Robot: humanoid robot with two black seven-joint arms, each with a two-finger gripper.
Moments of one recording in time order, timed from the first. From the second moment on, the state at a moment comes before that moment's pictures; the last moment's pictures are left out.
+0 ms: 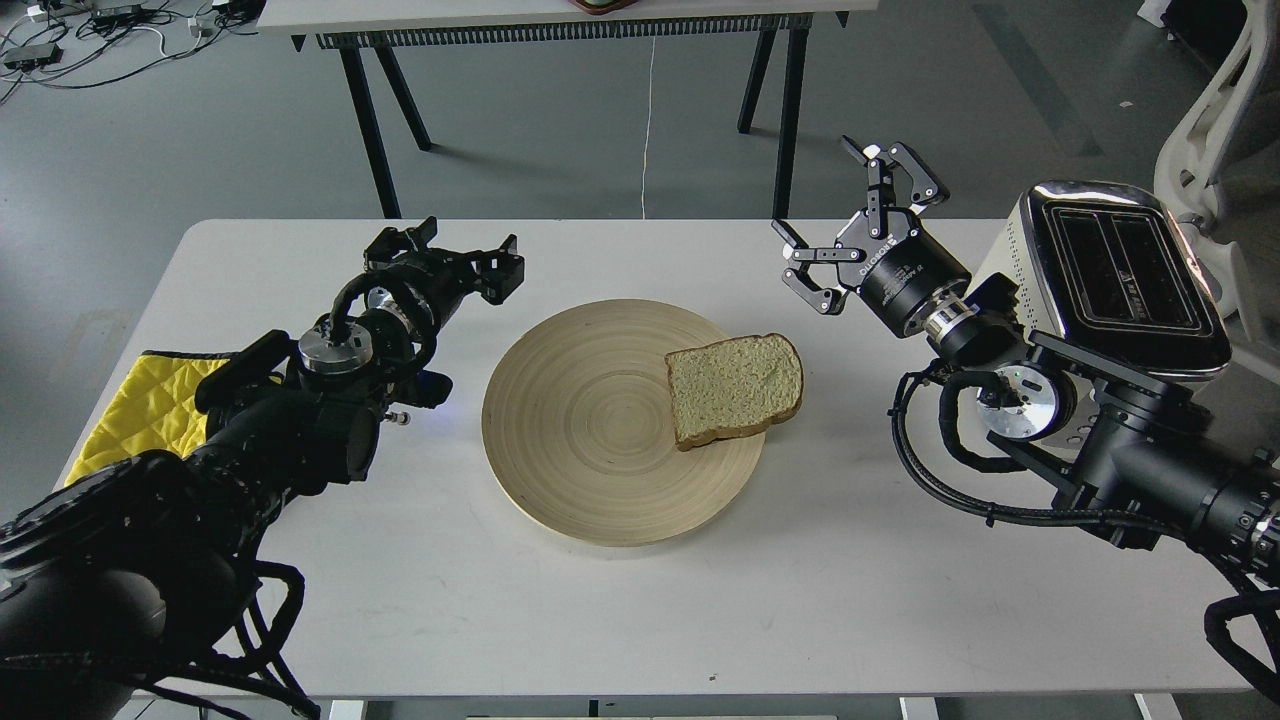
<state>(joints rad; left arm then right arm) -0.92 -0.04 -0.64 -0.19 -1.03 -0.28 0.16 0.86 -0.32 0.28 0.83 0.27 0.45 0.42</state>
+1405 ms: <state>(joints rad) -0.92 -0.04 -0.64 -0.19 -1.03 -0.28 0.16 1.02 -0.41 0.05 0.97 -0.09 -0.11 0.28</state>
